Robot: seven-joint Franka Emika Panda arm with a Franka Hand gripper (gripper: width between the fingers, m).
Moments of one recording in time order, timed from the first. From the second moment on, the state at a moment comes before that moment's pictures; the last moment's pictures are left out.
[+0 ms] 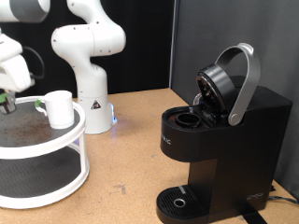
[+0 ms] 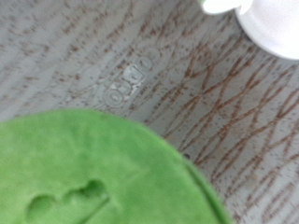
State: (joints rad) arm 0.08 -0.49 -0.83 -2.53 -0.34 2.05 -2.02
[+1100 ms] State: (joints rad) arm 0.15 -0.53 -0.78 -2.43 0.16 2.00 -1.71
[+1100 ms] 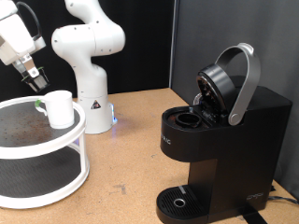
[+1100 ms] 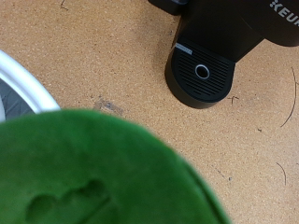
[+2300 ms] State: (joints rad) arm 0.30 -0.39 -0.74 -2.22 0.43 1.85 -1.47
